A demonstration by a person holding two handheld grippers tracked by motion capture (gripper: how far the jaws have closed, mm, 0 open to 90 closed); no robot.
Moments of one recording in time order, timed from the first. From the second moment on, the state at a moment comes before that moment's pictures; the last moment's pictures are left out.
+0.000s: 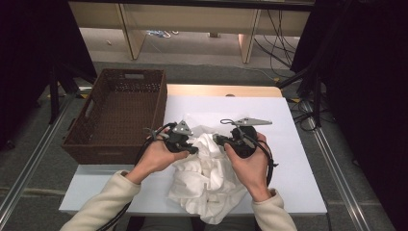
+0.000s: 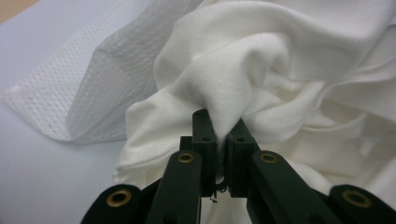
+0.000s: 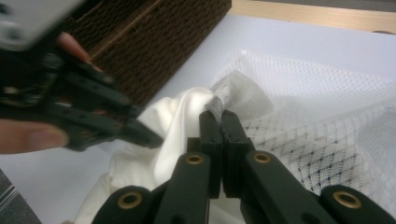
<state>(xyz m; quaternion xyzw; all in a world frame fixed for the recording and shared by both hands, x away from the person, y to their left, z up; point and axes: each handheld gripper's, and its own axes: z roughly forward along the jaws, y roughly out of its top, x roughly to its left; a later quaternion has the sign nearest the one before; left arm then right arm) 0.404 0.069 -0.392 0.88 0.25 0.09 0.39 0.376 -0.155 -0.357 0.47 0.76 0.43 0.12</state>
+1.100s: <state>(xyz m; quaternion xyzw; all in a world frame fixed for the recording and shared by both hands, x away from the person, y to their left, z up) 0.405 0.033 -0.415 0.85 0.25 0.10 0.45 0.369 -0.146 -0.356 0.46 0.77 0.44 0.10</state>
